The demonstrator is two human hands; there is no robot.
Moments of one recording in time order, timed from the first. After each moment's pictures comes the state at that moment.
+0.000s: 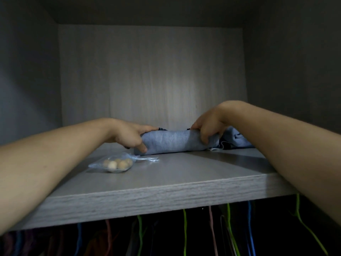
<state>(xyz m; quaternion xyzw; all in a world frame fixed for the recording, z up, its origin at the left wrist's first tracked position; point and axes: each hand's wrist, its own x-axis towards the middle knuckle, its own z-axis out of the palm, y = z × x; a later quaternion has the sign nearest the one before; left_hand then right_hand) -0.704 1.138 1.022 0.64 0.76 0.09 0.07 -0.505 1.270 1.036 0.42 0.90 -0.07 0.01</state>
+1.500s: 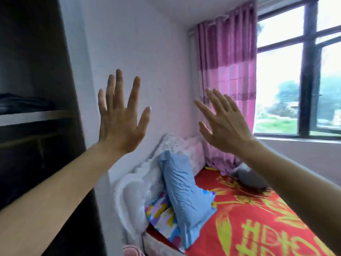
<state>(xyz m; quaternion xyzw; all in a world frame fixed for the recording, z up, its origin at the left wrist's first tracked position) -0.058 1.048 0.864 0.71 0.35 0.49 -0.36 0.214 0.990 0.836 0.57 0.63 0.45 -0.27</state>
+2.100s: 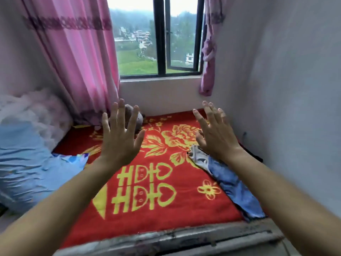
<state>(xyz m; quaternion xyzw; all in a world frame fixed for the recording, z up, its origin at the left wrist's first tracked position) 0.481 1.080 0.583 0.93 0.13 0.34 -0.11 0.649 0.825 0.590 0.87 0.41 0.27 -0.02</state>
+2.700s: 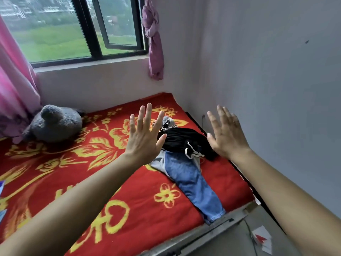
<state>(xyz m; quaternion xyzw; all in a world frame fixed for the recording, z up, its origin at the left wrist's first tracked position) 0.841 0.919 0.501 0.98 -0.02 0.20 -0.01 0.920 0.649 0.513 0.96 0.24 0.17 -0.02</state>
